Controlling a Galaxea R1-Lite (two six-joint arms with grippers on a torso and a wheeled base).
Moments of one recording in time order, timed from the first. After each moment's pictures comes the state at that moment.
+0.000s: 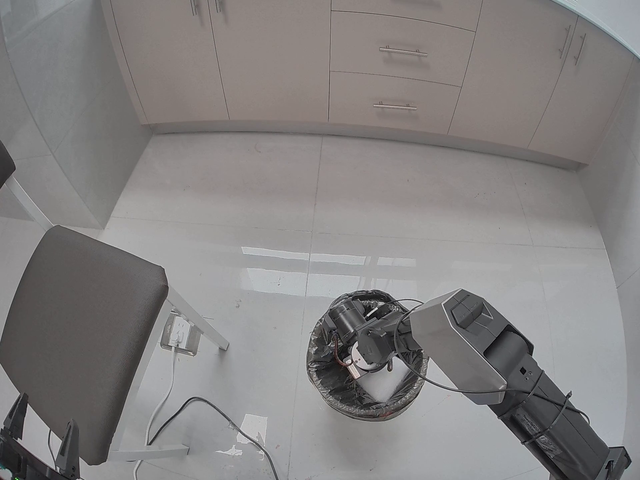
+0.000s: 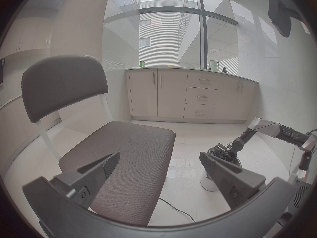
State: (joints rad) left arm 0.00 0.02 -0.02 0.00 -0.01 -0.01; right arm 0.62 2.90 -2.00 0.25 -0.51 0.04
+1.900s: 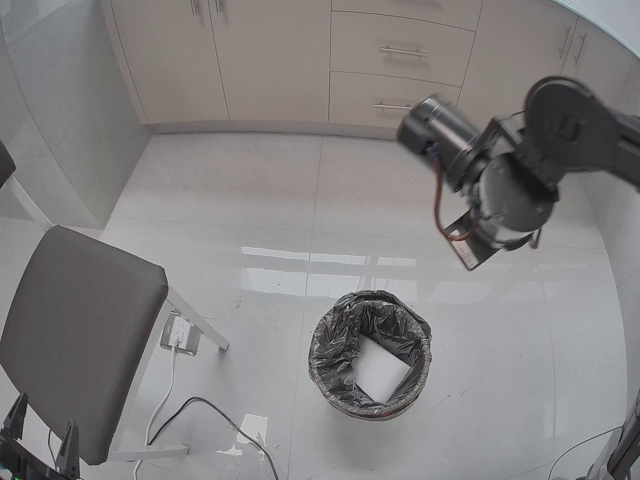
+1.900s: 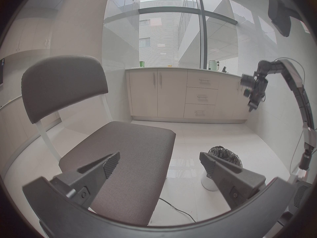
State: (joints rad) left arm 0.00 0.02 -0.02 0.00 -0.01 0.00; right arm 0.75 2.01 -2.00 1.11 -0.86 0.16
